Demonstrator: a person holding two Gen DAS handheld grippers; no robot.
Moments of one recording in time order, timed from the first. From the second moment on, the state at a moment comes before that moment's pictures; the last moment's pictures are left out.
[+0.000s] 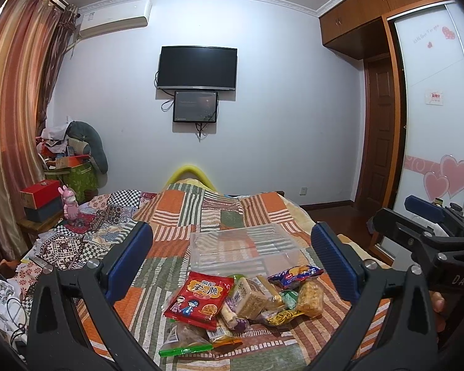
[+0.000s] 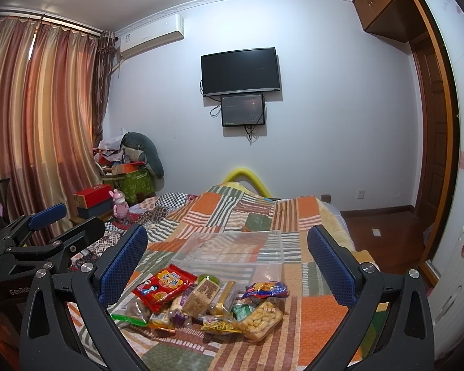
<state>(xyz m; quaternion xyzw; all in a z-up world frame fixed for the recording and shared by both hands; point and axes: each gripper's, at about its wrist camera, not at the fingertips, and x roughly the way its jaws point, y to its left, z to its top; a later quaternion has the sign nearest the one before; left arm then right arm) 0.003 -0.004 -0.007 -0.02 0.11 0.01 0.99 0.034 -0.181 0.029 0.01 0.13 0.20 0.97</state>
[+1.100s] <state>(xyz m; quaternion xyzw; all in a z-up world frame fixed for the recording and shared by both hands) 0.118 0.054 -0.122 -0.03 0.33 -0.01 0.95 0.130 -0.192 -0.052 -0.01 0.31 0.20 0.93</state>
